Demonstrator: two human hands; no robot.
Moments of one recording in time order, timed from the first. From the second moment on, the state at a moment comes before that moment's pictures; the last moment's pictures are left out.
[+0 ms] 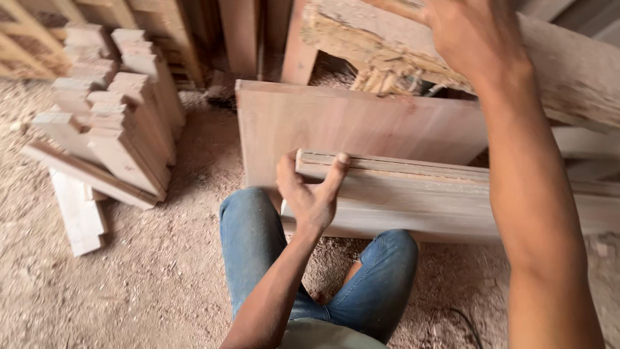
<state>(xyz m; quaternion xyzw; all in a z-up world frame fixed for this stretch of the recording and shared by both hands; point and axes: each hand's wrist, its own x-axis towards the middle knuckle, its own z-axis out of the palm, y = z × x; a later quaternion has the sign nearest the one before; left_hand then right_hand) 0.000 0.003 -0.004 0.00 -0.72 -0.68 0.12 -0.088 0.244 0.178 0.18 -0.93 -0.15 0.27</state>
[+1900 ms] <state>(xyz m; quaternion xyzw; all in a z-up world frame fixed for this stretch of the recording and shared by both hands) -0.007 -0.024 -0.015 -0.01 -0.46 -0.88 -0.12 -0.019 0.134 0.102 0.05 -0.91 0.39 -0.16</state>
